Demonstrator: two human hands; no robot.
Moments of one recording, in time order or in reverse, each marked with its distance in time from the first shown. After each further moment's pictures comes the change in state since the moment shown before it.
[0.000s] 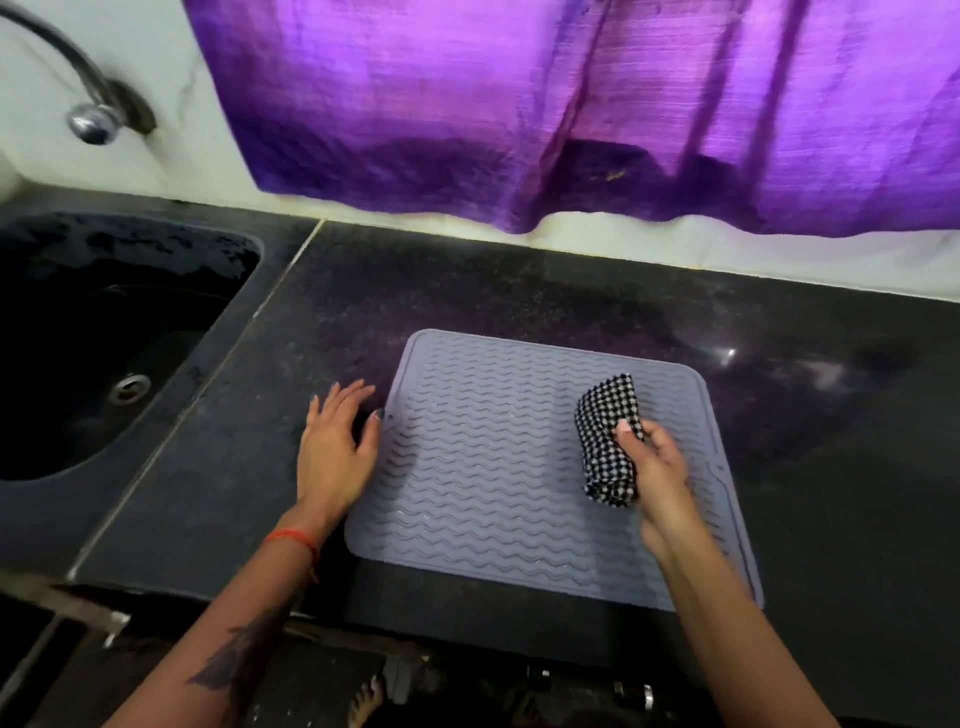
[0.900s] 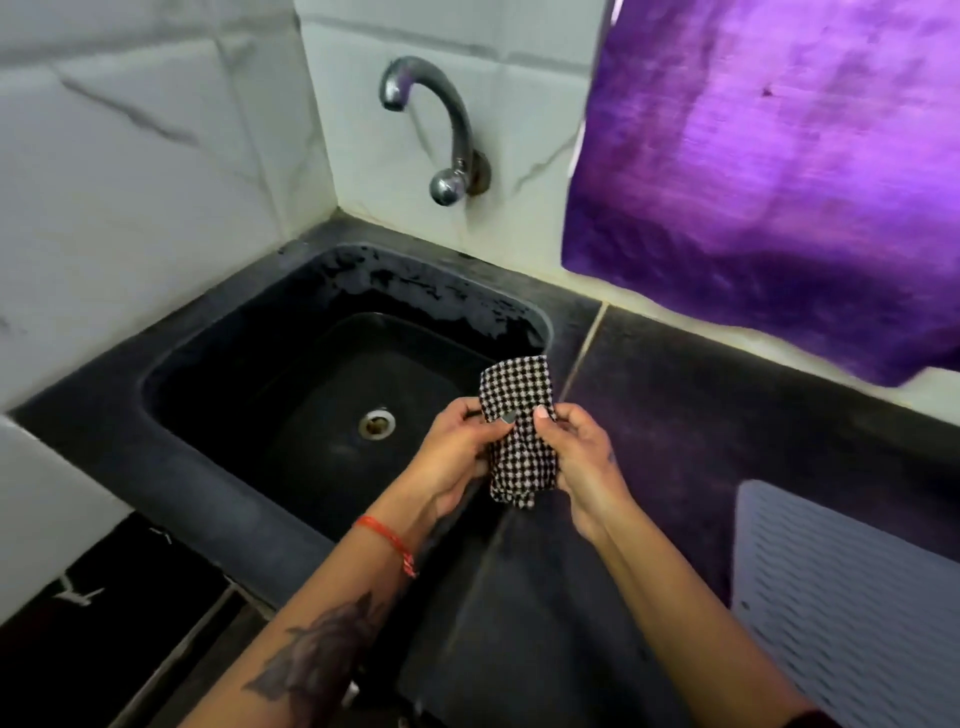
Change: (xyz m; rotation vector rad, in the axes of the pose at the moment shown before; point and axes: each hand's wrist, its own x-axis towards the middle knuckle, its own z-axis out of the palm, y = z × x) left_hand 0.114 -0.146 -0.188 -1.233 -0.142 -0.615; right_hand -0.060 0.032 0.433 -0.173 -0.582 0.034
